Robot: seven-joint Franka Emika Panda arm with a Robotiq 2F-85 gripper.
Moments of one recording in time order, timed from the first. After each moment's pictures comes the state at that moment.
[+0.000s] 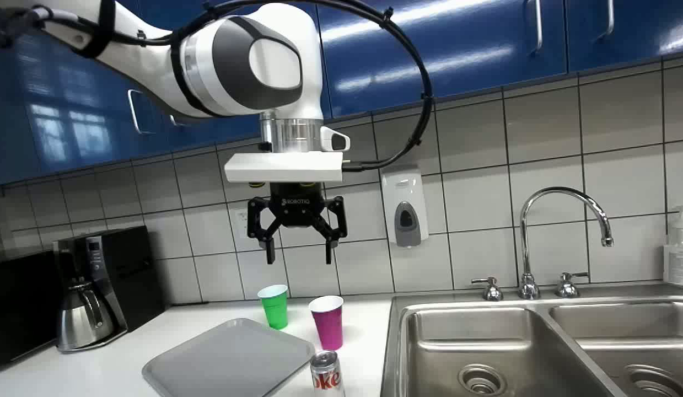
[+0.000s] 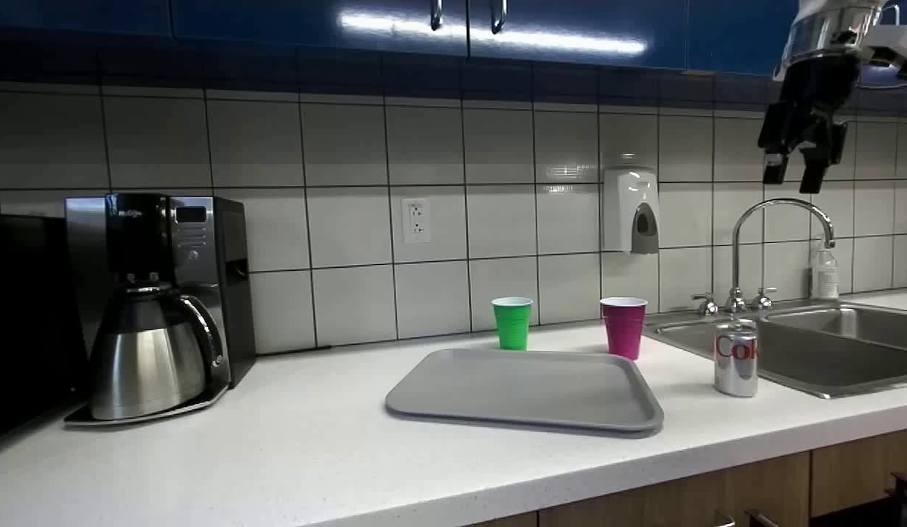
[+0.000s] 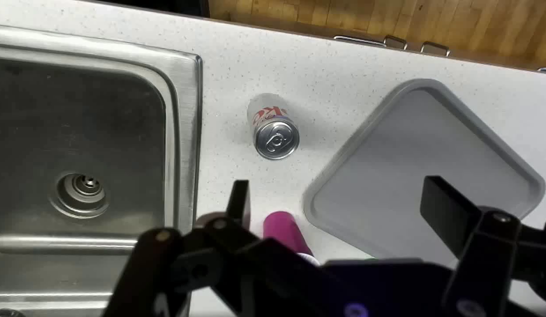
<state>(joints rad) -0.03 -0.61 -0.42 -2.48 -0.06 1.97 -0.59</state>
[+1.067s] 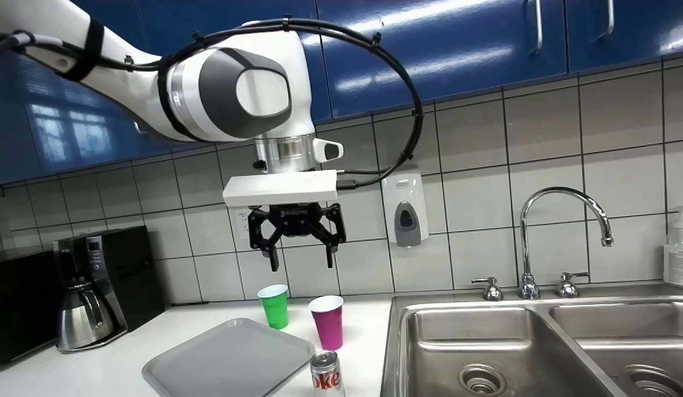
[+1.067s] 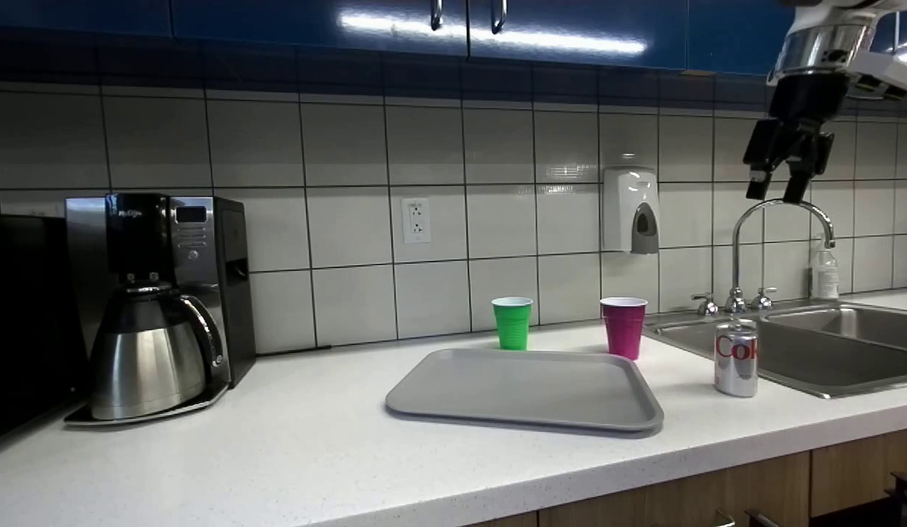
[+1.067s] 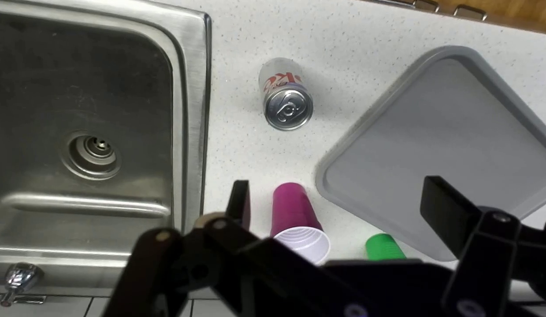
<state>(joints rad) -0.05 -0.63 -0.39 -2.58 -0.06 2.16 -0.59</state>
